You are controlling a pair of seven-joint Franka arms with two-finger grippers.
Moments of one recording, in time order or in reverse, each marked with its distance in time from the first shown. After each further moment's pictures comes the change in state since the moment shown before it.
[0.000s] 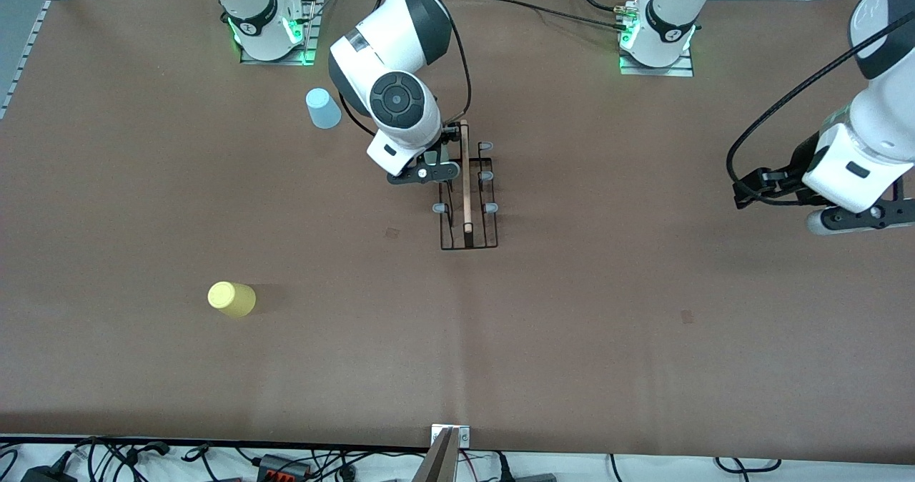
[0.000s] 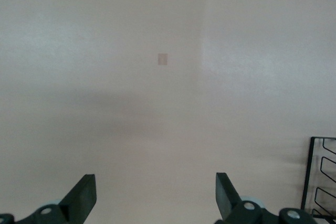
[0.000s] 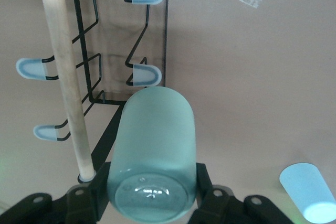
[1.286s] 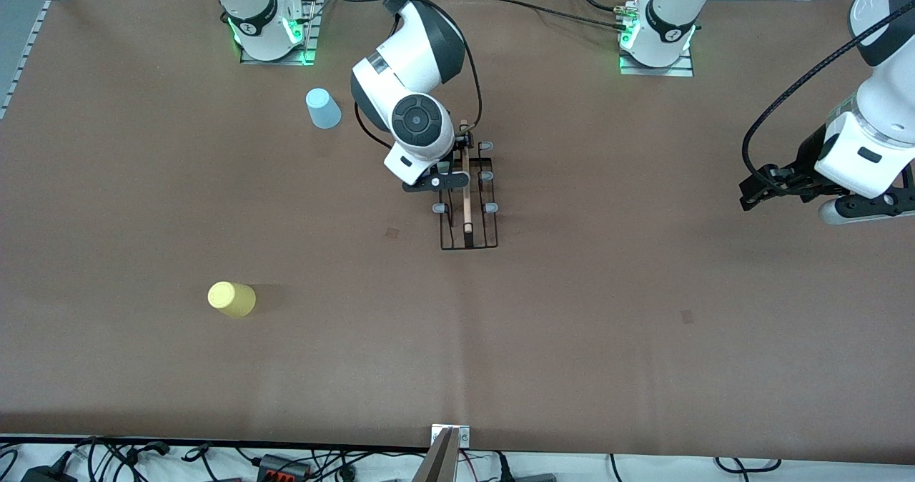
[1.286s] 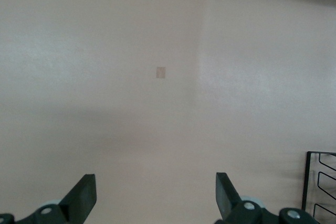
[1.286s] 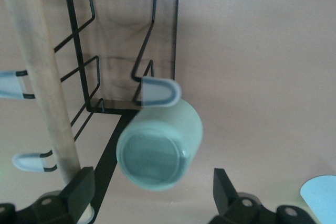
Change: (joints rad) left arm 0.029 -0.071 -0.019 -0.127 -0.012 0.131 -0.002; right arm 0.022 0.074 -0.009 0.011 0.024 0.061 0.021
